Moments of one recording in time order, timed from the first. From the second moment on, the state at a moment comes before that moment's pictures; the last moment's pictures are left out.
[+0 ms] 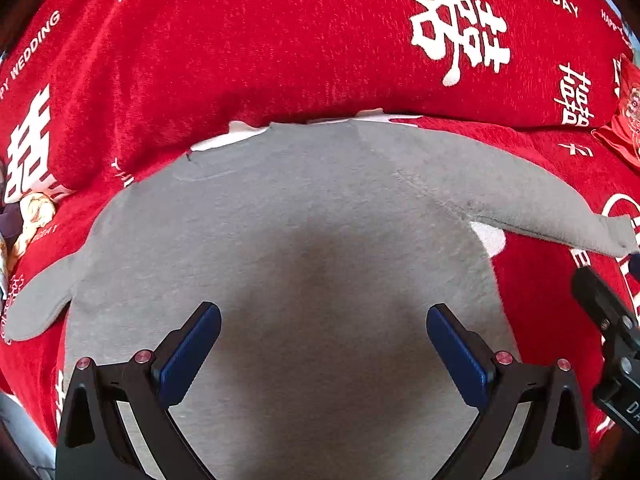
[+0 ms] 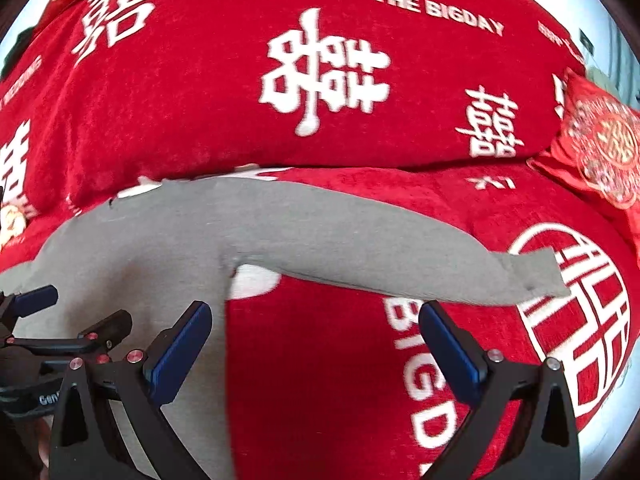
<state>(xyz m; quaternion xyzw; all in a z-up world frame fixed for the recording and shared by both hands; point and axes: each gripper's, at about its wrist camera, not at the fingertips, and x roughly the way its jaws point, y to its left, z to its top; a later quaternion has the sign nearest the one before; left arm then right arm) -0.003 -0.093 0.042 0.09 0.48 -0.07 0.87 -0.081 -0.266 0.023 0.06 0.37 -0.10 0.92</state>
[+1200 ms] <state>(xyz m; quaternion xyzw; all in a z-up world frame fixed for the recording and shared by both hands) 0.067 -0.211 0.026 0.15 0.46 -0.08 0.87 -0.074 -0.534 -0.071 0.37 0.34 -0.16 0.85</state>
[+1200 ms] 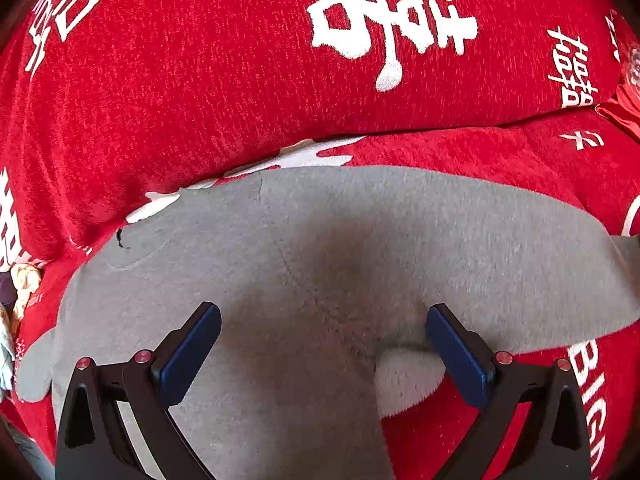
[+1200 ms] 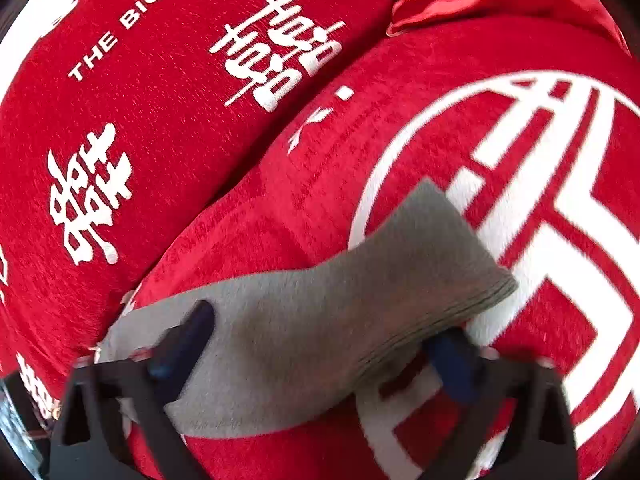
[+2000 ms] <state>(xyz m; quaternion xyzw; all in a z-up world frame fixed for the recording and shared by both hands) 0.106 -0.218 0.006 0.11 0.50 -0.09 0.85 -0.101 -0.559 -0.081 0.43 0.32 -0.12 0.84</state>
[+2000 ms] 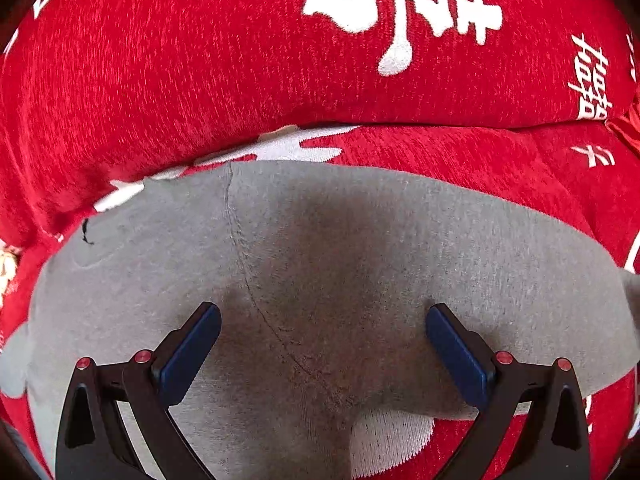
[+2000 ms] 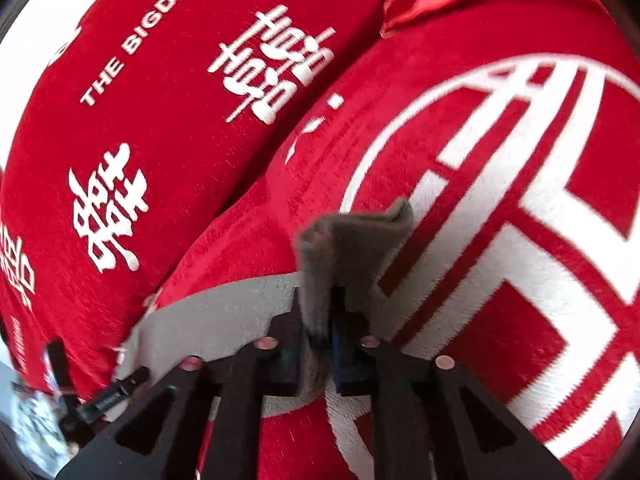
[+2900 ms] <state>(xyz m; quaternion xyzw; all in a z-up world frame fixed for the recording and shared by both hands) 0.090 -0.193 0.025 0.10 0.49 -0.09 0.86 -0.114 -0.502 0.017 0.28 0.27 -0.18 0.90</state>
